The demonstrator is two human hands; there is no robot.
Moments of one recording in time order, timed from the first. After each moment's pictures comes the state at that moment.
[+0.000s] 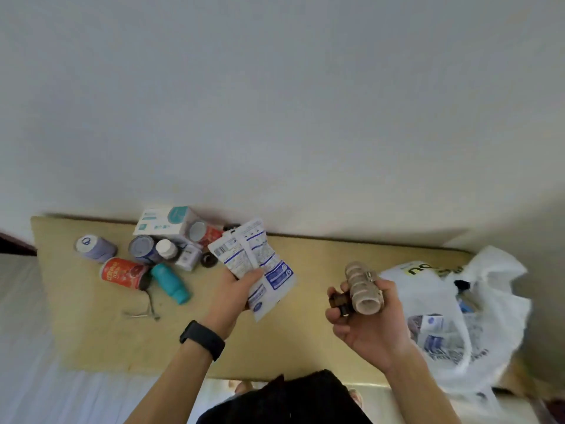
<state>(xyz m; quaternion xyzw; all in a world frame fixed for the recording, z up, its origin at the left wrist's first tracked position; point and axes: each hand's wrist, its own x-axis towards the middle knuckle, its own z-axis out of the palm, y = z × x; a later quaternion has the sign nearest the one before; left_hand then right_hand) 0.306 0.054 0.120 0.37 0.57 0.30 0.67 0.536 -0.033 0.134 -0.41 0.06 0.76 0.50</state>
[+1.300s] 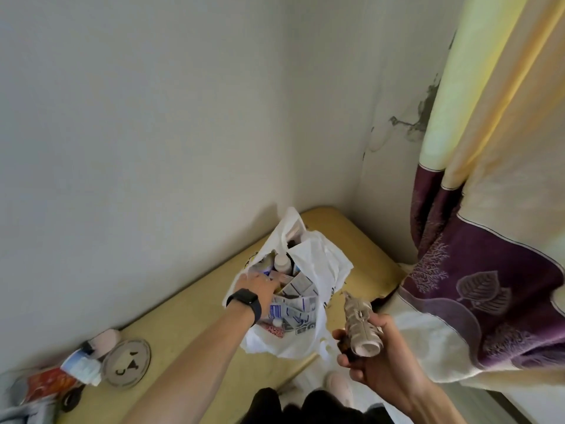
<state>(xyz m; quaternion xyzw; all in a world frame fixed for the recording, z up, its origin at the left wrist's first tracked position) 0.700 -0.042 0.089 0.92 0.22 -0.31 0.01 0.765 -0.305 0.114 -0.43 0.13 0.62 0.64</state>
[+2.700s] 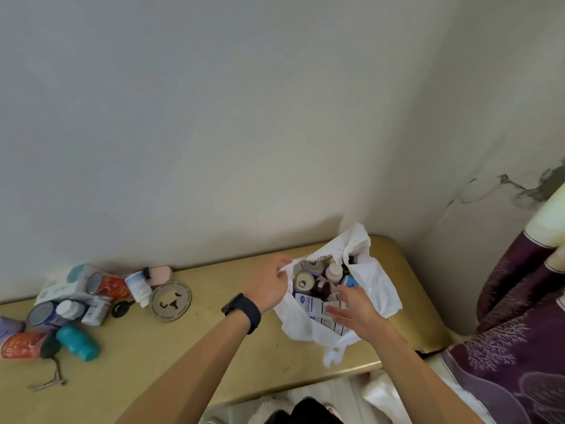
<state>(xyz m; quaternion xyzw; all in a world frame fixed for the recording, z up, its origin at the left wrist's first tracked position) 0.615 -0.031 0.131 0.75 0.50 0.06 0.43 0.783 -0.148 0.075 -0.67 -0.01 0.57 0.48</state>
